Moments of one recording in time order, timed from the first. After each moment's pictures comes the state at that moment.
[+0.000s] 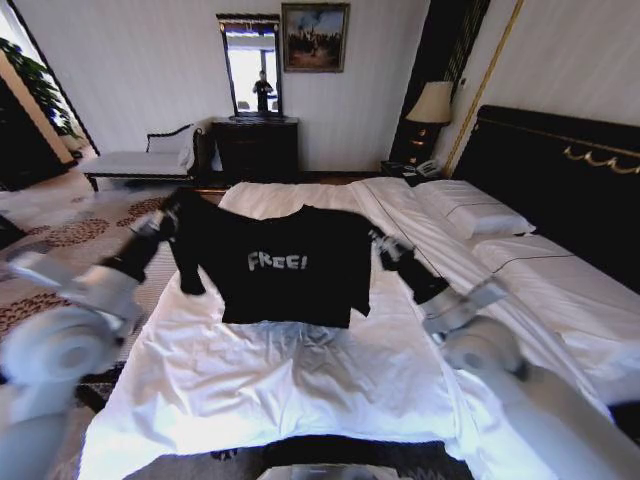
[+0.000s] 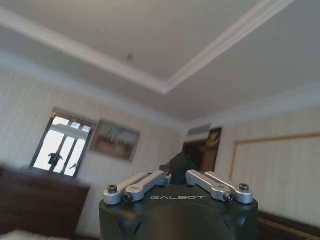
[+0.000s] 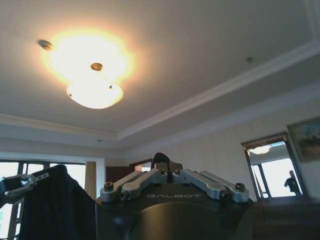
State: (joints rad) left arm 1.25 -0.71 -1.08 -2.47 -1.46 0.26 -0.22; right arm -1.18 0.63 0.56 2.43 1.18 0.07 -0.02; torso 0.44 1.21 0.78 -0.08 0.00
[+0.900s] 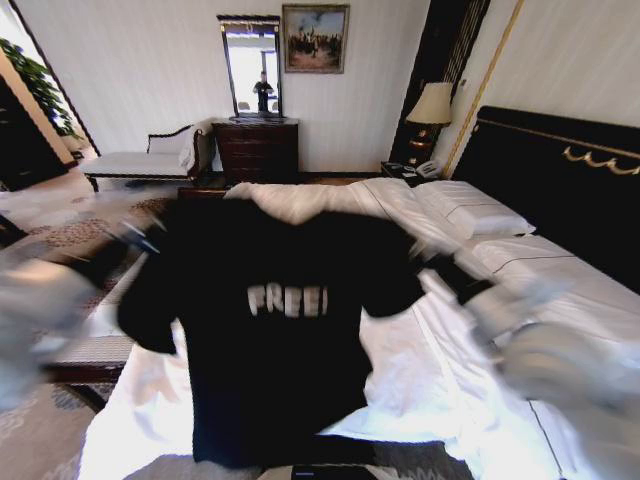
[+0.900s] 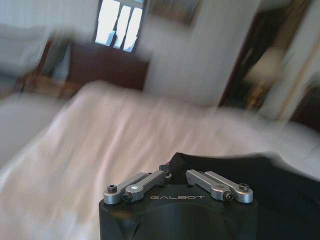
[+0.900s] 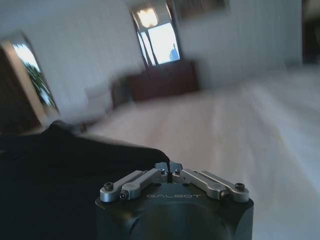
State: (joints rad) left arm 1.23 -0.78 -0.65 -2.14 -1.21 0.54 -0.33; right arm -1.18 0.72 0.28 2.12 1.11 -0.28 0.35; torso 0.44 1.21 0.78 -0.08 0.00
